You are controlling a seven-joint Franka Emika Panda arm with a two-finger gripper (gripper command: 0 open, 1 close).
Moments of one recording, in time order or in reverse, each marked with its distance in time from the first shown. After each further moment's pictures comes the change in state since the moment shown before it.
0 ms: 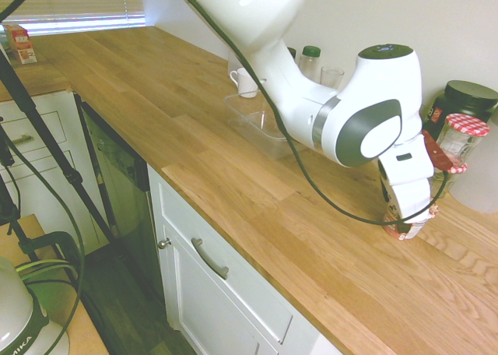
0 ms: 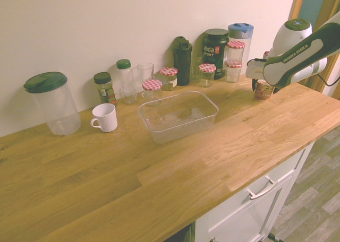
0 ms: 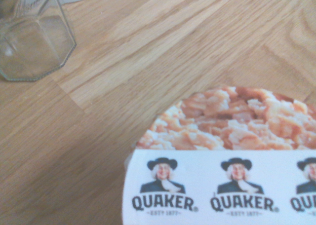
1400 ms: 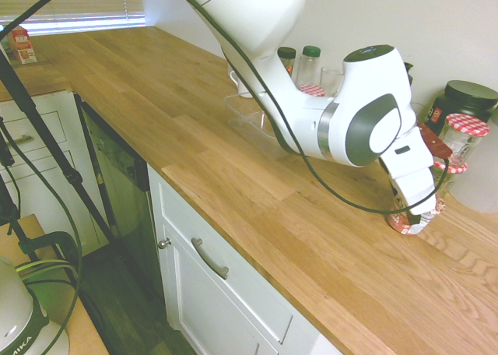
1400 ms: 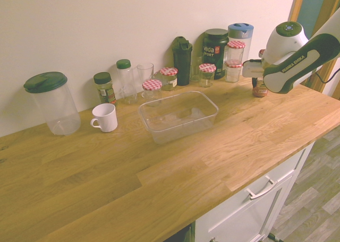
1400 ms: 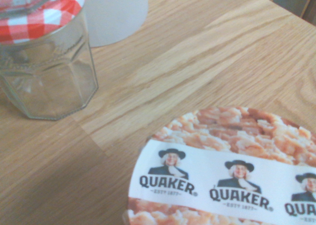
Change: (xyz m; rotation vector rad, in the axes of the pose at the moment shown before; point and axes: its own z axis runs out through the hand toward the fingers) arm -0.018 -0.013 -0.007 0.083 0.122 -0.057
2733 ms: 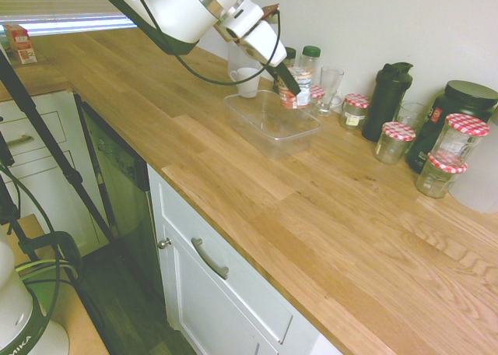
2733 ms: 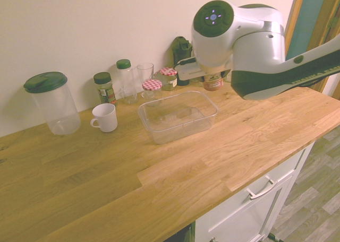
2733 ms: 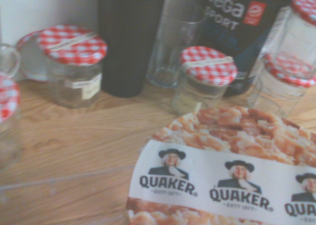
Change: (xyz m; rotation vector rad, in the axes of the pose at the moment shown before) arm -0.273 -0.049 -0.246 0.162 0.130 -0.322
